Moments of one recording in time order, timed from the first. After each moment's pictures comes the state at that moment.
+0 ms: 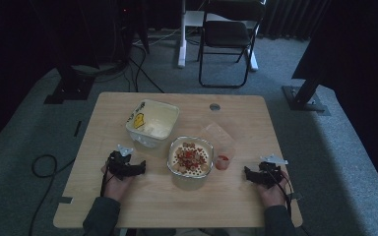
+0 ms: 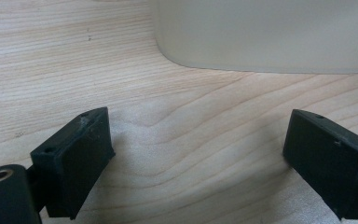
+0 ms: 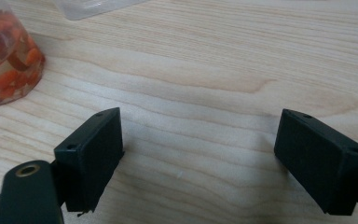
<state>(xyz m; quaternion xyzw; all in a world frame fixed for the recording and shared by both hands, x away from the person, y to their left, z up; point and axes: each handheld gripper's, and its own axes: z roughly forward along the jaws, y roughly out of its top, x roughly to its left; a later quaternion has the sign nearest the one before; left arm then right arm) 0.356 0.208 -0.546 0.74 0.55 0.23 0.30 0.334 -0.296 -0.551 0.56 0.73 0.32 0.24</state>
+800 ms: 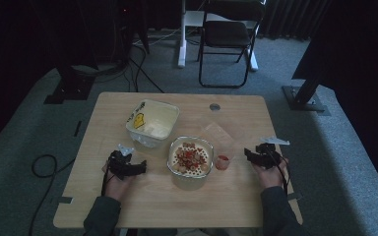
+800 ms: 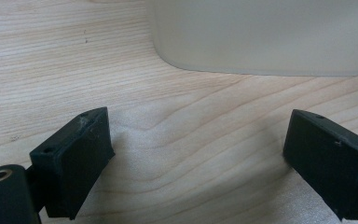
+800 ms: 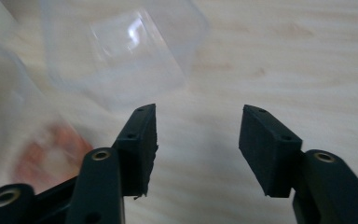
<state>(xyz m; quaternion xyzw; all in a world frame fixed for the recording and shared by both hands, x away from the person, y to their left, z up) 0.357 0.206 -0.546 0.74 0.55 0.23 0.30 0.371 -0.284 -0.495 0.57 0.71 0.36 0.21</state>
